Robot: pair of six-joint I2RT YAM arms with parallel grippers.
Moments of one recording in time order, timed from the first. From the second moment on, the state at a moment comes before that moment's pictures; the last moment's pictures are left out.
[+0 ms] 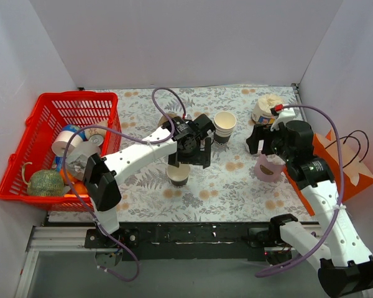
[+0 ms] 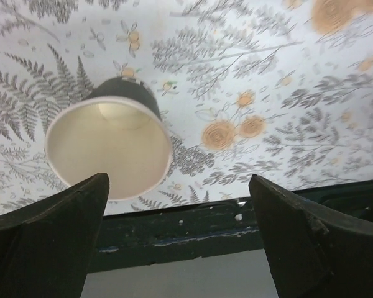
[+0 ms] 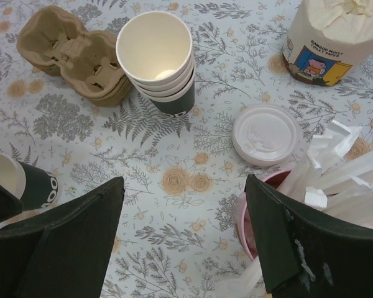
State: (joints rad) left arm -0.93 1.80 1.68 -1.18 -0.17 -0.81; right arm 0.28 0.82 0.94 -0.56 -0.07 0.12
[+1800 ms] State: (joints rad) left arm -0.81 1.00 0.97 -0.75 -0.41 -0.85; right arm 0.15 1.96 1.60 -0.99 -0.13 -0.16
